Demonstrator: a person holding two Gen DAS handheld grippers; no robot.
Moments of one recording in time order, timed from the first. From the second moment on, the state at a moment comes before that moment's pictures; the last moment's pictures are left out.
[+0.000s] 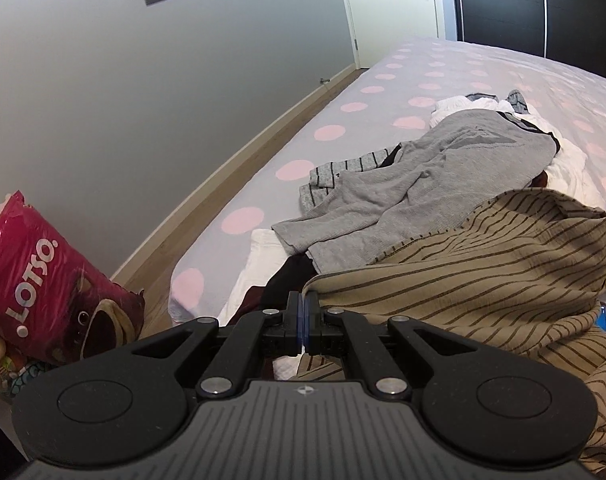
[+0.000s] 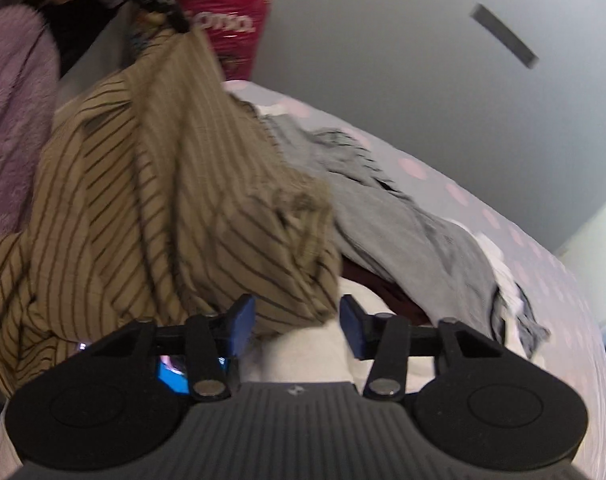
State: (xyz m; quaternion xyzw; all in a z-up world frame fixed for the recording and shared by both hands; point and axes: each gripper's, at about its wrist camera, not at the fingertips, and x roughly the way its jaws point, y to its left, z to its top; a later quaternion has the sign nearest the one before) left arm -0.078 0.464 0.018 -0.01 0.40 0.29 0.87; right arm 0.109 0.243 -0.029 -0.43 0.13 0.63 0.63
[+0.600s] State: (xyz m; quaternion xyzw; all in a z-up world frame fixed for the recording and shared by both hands) left arm -0.093 0.381 0.192 0.08 0.15 0.28 0.94; right arm 0.089 0.200 0.081 -0.27 0.04 0.43 0.86
